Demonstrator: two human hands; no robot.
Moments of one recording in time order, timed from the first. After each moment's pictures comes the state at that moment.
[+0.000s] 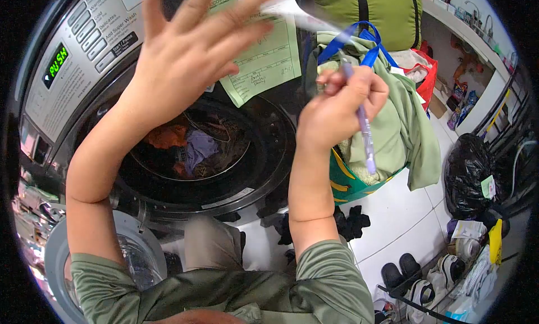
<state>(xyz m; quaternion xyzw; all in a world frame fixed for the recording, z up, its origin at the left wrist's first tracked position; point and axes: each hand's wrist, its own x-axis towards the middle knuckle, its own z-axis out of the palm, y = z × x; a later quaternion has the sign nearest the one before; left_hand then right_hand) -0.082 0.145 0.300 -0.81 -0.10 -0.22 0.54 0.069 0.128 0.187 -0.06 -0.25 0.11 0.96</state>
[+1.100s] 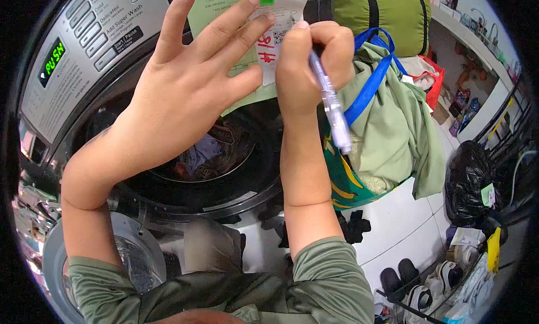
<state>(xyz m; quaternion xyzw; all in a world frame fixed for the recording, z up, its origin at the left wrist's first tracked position) -0.096 0.091 0.278 -0.78 -0.21 -0.05 0.59 0.038 0.171 0.218 -0.16 -0.39 -0.11 0.90</state>
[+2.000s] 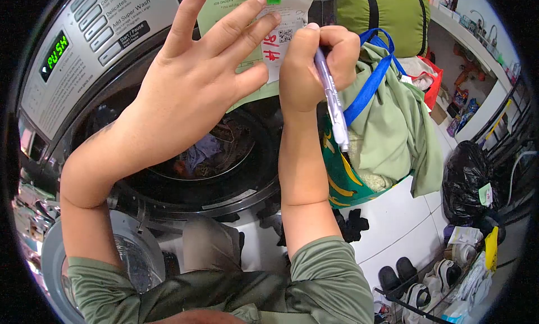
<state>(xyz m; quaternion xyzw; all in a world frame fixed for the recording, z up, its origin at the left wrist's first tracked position) -0.095 0.090 0.281 -0.79 -0.21 -0.06 0.58 0.034 0.172 0.219 -0.18 -0.35 -0.16 0.90</state>
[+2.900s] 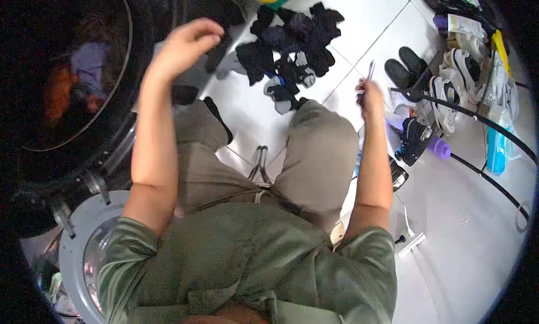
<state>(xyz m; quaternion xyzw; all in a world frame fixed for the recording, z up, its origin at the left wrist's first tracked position) -0.102 0.055 -0.077 -0.85 -0.31 -0.07 -0.41 0.172 -0.244 -0.213 -0.75 0.01 0.37 0.55</state>
